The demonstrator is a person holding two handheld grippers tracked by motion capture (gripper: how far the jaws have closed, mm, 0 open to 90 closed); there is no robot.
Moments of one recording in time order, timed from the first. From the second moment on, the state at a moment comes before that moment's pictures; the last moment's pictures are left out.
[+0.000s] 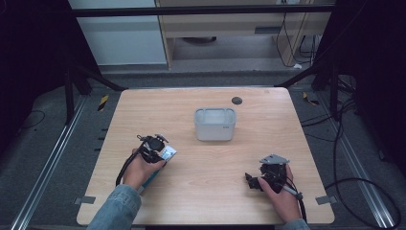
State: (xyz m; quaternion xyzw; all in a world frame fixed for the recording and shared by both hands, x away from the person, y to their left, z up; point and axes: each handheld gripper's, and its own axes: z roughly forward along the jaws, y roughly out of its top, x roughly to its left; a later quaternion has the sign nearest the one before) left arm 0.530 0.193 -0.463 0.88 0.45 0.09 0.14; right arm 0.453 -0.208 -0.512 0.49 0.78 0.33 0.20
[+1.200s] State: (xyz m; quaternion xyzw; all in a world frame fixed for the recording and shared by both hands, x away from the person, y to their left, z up) left arm 0.509 0.208 -0.382 0.85 0.43 0.15 0.26; right arm 0.453 -0.208 -0.512 0.49 0.78 0.33 0.20
